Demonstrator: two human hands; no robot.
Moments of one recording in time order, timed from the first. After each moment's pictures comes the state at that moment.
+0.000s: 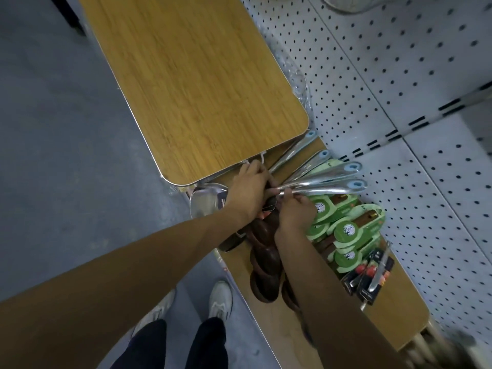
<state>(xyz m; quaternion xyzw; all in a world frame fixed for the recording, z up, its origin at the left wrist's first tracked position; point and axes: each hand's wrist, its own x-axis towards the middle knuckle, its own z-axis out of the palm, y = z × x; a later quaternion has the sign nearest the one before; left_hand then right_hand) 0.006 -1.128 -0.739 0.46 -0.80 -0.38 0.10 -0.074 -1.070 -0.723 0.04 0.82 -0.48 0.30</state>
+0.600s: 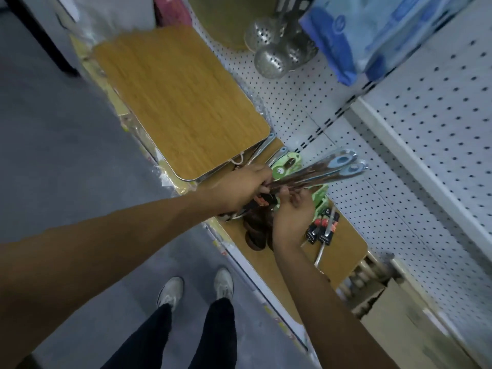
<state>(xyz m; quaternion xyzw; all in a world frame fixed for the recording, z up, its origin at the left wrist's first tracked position) 0.078 -1.086 -0.542 0.20 -0.90 -0.37 0.05 0.001 -0.964 -0.530 -0.15 0.82 -0.54 0.14</state>
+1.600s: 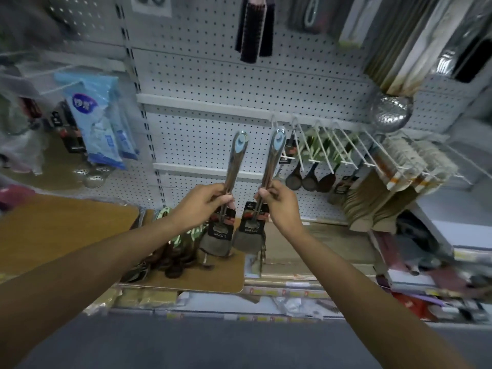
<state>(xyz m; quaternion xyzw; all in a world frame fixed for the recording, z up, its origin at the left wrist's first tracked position) 0.074 -0.800 -0.216 -0.04 -0.91 -0.41 0.06 0.004 -0.592 -0.217 -0.15 0.81 -0.57 0.03</state>
